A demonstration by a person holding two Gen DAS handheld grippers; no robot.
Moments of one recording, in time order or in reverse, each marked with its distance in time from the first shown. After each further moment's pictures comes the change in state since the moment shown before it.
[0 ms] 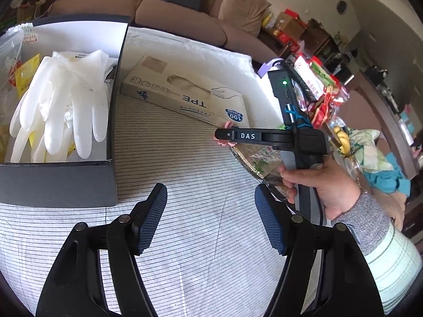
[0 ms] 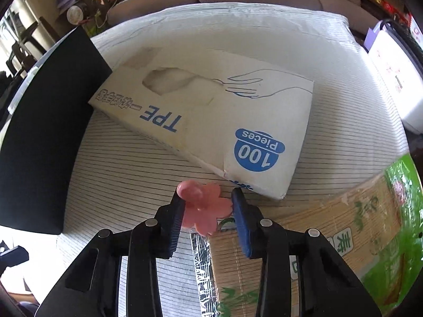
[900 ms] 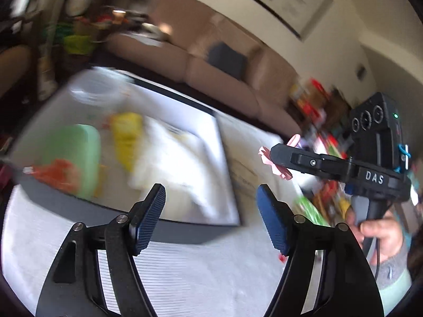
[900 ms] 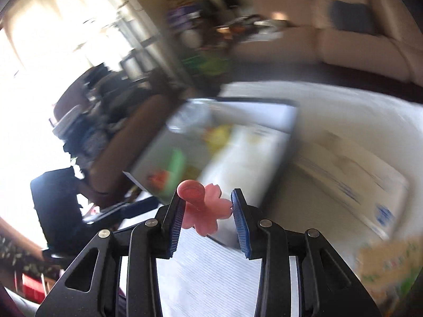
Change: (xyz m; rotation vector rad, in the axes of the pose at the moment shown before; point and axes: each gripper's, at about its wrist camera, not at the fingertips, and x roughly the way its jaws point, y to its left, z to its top) left arm -0.161 0.116 0.013 -0.230 -0.368 0.106; right arm -0.146 0.221 0.041 -0.294 -0.182 0.518
